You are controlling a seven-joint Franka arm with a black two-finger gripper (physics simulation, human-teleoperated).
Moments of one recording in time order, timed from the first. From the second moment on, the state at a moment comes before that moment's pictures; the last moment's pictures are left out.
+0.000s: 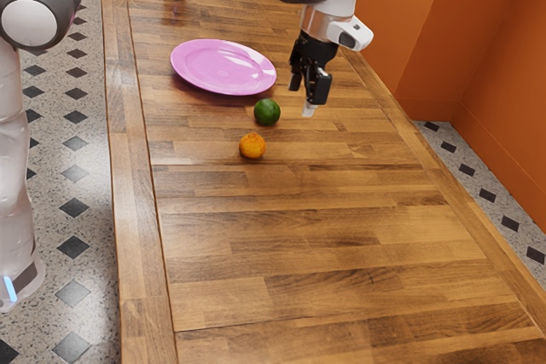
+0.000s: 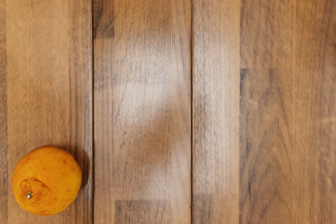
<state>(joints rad) 0.00 0.00 0.00 -1.57 0.00 1.56 0.00</state>
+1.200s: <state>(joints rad) 0.04 0.17 0.21 -1.57 -0.04 1.66 0.02</state>
